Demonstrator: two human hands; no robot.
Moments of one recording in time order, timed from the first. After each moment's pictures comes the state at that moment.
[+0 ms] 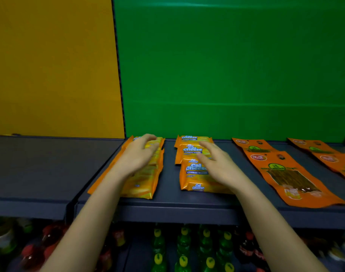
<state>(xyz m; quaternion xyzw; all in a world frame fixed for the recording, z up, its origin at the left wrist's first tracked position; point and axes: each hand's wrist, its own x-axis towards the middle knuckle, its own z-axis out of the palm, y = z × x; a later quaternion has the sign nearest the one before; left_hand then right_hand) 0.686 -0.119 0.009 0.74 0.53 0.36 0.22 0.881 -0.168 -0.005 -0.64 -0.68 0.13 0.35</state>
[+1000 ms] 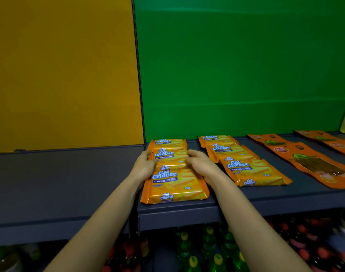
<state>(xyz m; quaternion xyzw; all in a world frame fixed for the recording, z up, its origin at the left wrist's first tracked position) 0.588 -0.047 -0.033 0.61 0.51 0.38 0.47 0.730 -0.111 -0.018 -0.64 -0.48 0.37 0.47</state>
